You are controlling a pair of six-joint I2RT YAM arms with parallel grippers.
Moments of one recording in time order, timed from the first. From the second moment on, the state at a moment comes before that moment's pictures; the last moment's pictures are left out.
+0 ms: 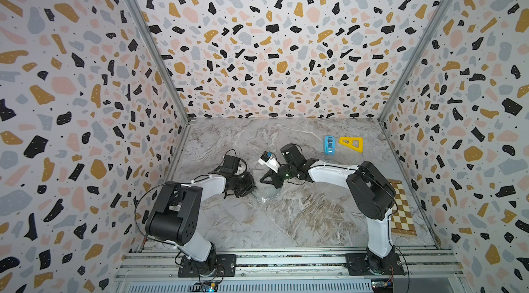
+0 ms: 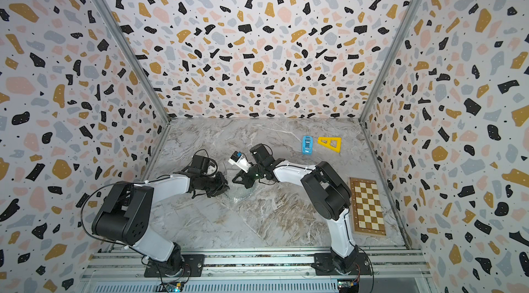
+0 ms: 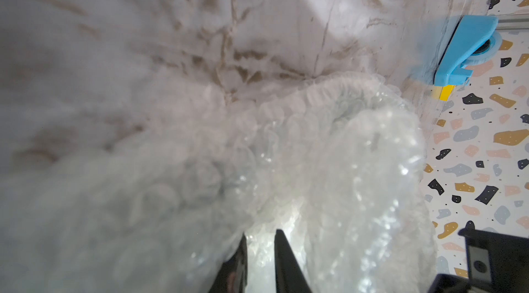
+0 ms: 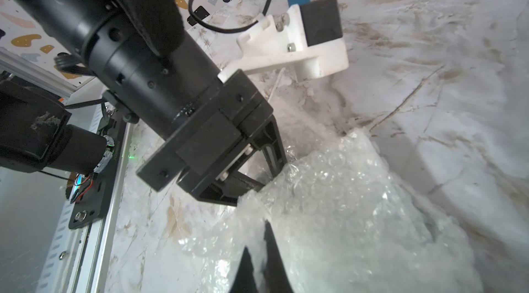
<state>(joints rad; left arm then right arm) -0.24 1.59 0.72 -0.21 0.55 -0.79 0.77 2.00 1.28 -0.01 -0.71 -0.07</state>
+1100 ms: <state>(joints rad) -0.22 1.60 0.73 -0.20 0.62 -0.79 0.85 1.99 1.02 0.34 -0.53 0.02</state>
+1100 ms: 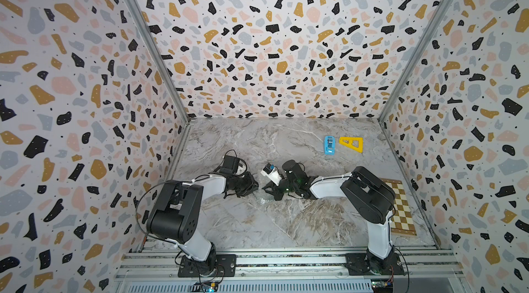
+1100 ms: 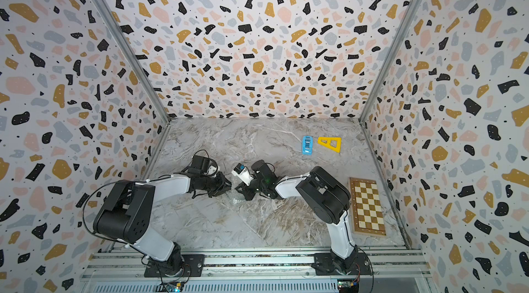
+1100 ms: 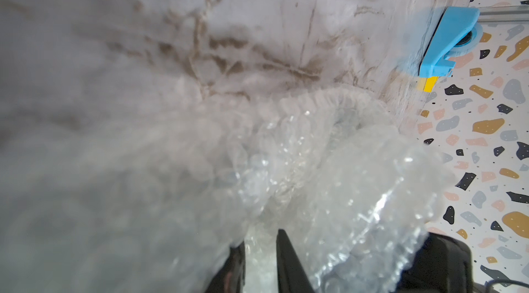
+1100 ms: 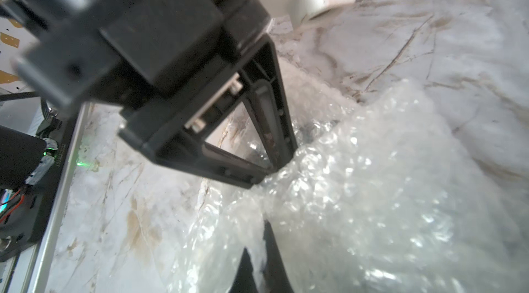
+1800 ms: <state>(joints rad) -0.20 1.67 0.89 -0.21 0.79 -0.83 0.85 2.01 1.02 0.35 -0.53 0.00</state>
